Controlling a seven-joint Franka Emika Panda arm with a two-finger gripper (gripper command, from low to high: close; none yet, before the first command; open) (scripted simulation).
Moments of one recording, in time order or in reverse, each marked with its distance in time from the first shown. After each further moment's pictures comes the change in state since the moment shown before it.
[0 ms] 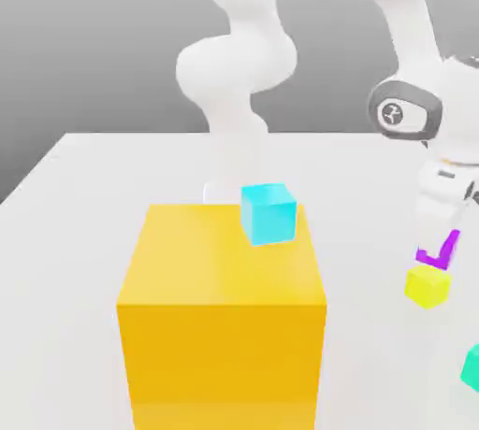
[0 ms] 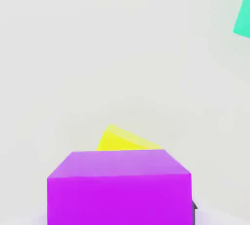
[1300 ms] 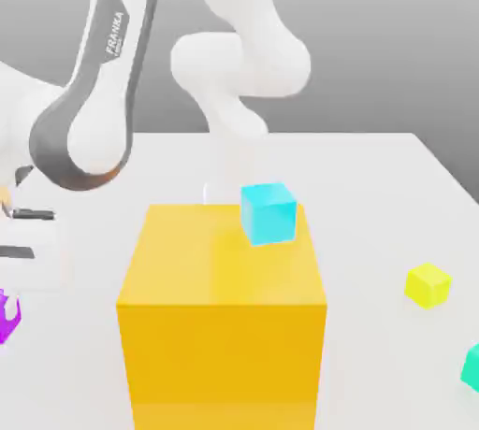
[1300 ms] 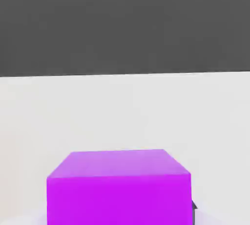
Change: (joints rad) arm -0.951 0.046 -0.467 0.359 0.379 -0.096 -0.793
